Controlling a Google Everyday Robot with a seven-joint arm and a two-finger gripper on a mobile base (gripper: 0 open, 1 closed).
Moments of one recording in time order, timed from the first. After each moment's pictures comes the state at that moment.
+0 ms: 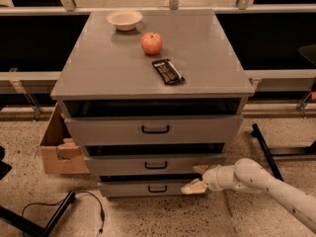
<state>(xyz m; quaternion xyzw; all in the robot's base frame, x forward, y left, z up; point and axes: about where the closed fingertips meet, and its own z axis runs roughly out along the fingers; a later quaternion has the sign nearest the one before) 0.564 -0.158 0.387 -0.42 0.81 0.25 0.33</state>
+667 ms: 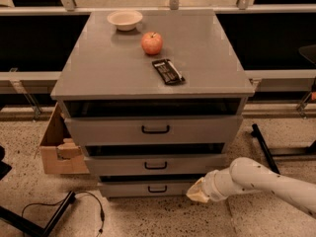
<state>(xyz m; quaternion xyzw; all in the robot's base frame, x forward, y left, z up) 0.488 -0.147 0.435 -0.51 0.80 0.20 0.25</state>
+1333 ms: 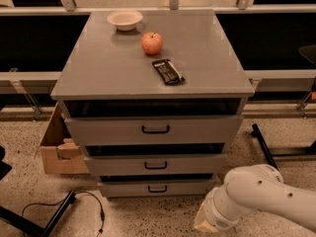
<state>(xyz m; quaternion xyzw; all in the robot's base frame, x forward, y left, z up) 0.355 -0.136 0.524 -0.60 0.78 0.14 0.11</state>
